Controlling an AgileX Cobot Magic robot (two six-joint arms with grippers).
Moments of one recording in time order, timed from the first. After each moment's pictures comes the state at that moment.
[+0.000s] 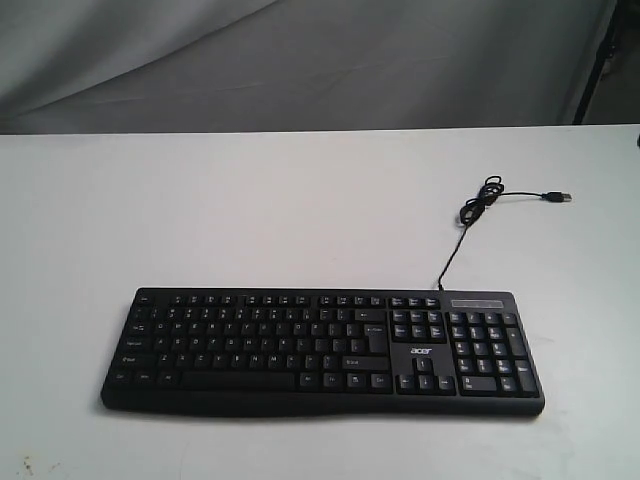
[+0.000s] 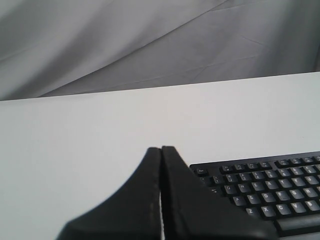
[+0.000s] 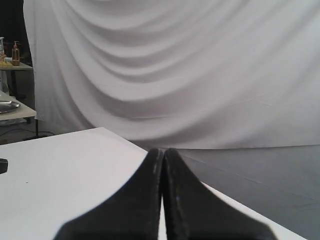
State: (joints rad) left arm -0.17 0.00 0.00 0.04 0.26 -0.02; right arm 0.79 0.47 -0.52 -0.13 0.06 0.03
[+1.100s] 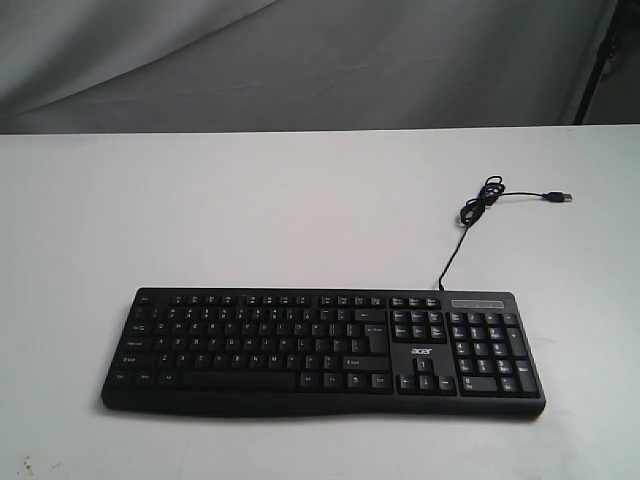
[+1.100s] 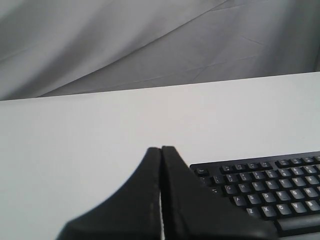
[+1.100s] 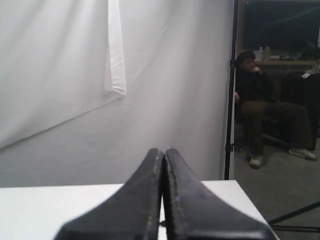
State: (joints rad) left arm -0.17 0.00 0.00 0.04 0.26 -0.02; right arm -0.07 0.08 -0.25 0.00 0.15 0.00
